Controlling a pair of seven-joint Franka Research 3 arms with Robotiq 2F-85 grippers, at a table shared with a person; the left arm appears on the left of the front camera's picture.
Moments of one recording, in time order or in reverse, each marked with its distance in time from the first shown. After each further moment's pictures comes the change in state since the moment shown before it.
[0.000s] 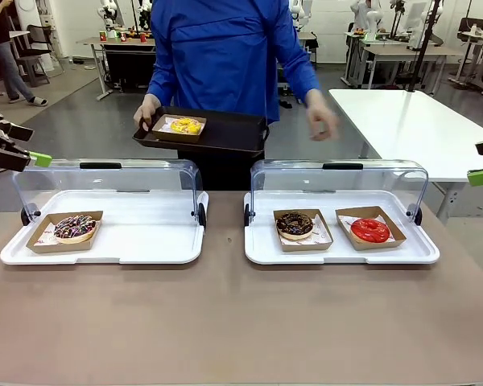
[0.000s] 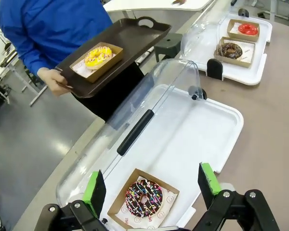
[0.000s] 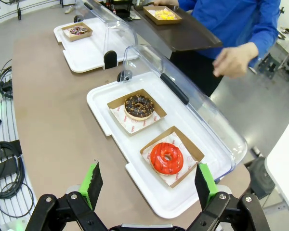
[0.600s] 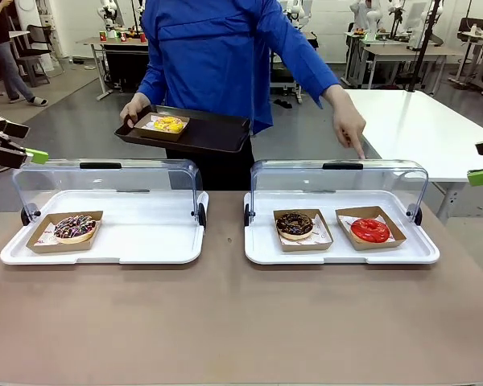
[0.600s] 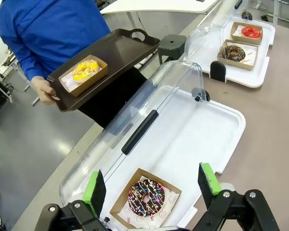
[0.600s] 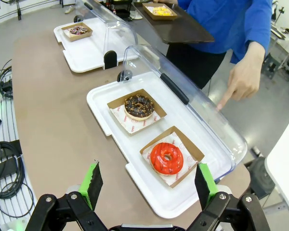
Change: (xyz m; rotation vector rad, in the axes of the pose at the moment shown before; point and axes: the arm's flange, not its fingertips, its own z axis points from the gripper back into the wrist) left arm 0.001 0.002 0.005 0.012 -0.006 0.009; right arm 0.000 0.000 0.000 0.000 0.000 0.000
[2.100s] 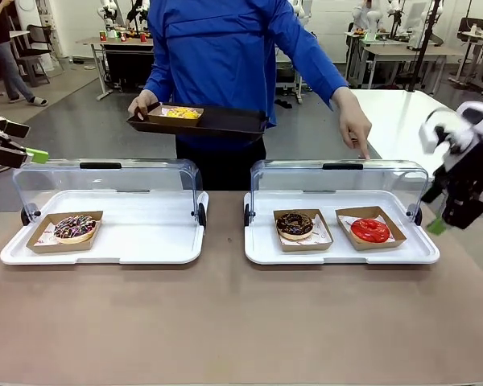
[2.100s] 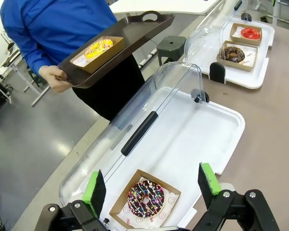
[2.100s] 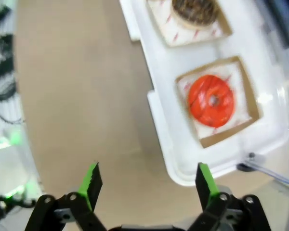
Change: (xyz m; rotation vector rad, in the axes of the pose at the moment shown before) left arm 0.000 0.000 0.000 -0.003 -0.006 0.001; right arm -0.016 -0.021 -0.143 0.299 0.649 0.221
